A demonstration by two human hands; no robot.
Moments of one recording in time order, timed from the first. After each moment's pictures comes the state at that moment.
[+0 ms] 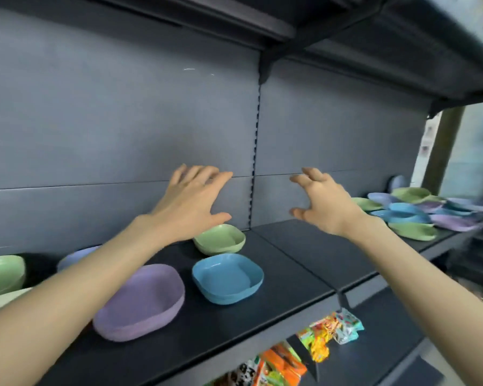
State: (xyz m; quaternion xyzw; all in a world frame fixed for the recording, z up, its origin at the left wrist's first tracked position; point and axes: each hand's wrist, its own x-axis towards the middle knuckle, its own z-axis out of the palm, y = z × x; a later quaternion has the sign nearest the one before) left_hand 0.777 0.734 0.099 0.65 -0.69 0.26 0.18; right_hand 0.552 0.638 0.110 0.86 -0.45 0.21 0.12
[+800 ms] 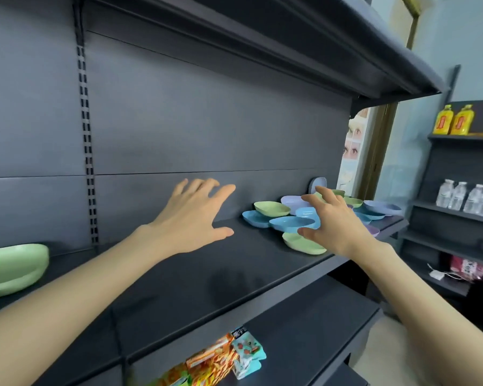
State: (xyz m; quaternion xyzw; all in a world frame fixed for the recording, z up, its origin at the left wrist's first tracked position) left_hand 0.482 0.481 0.076 0.61 -0.74 0.23 0.17; right_hand 0.230 0.416 0.077 0.81 -0.55 0.21 0.11
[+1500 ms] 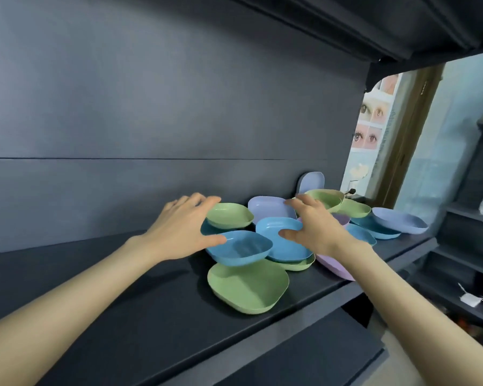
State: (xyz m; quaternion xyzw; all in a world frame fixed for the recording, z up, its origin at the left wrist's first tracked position) left_hand 0.353 0.207 0.031 0.67 -0.70 0.10 0.21; right_hand 0.114 0.116 0.047 0.86 -0.48 0.19 0.02
